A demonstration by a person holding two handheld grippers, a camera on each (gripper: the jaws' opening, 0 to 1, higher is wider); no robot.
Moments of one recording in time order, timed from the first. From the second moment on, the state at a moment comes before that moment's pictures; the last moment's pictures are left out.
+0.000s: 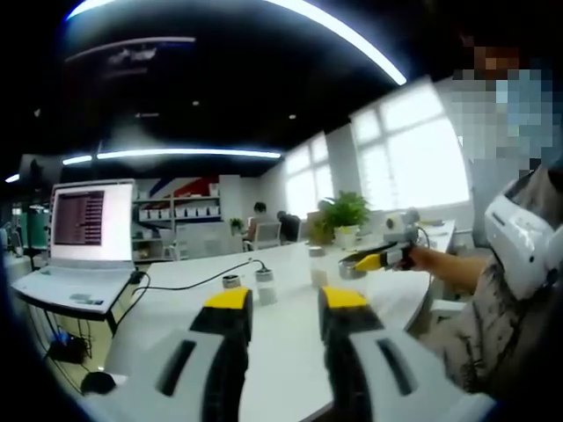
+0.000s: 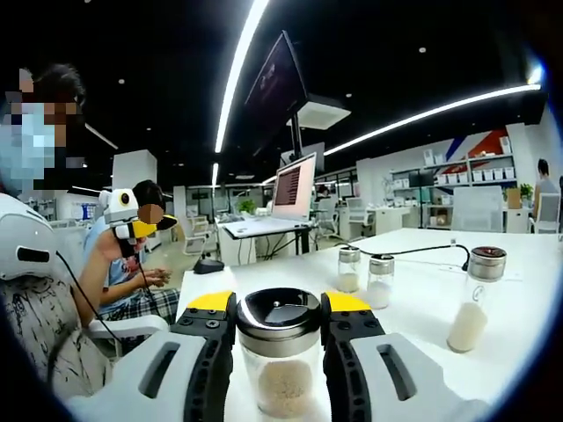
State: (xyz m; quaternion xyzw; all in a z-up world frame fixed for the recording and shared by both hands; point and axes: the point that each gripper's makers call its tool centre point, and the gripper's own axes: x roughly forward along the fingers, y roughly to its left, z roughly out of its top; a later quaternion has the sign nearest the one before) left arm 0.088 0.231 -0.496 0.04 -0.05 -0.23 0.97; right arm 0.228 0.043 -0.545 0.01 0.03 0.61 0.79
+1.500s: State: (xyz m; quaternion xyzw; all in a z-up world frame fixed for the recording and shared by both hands) left arm 0.090 0.230 -0.498 0.03 -0.05 -0.23 0.97; right arm 0.215 0.044 -0.572 0.01 0.06 0.71 0.70
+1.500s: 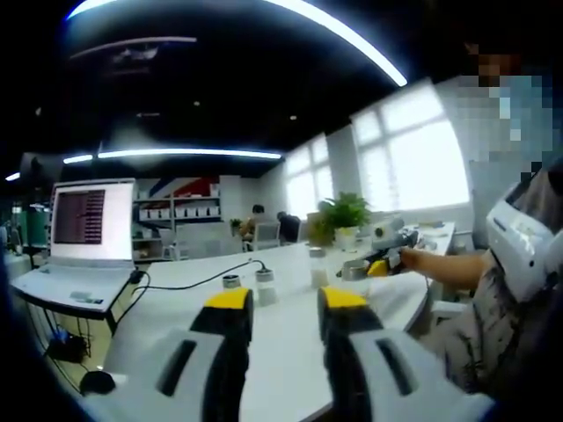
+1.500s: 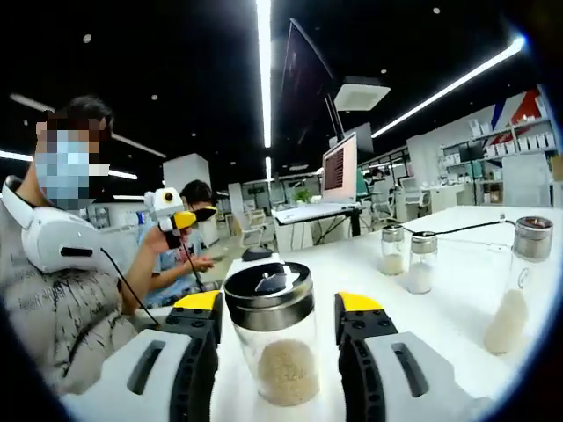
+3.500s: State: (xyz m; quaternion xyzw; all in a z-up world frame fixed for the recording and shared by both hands) left arm 0.102 0.230 -0.514 0.03 -0.02 -0.22 0.97; right arm 0.220 0.036 -0.548 0.03 0.01 0.57 0.82
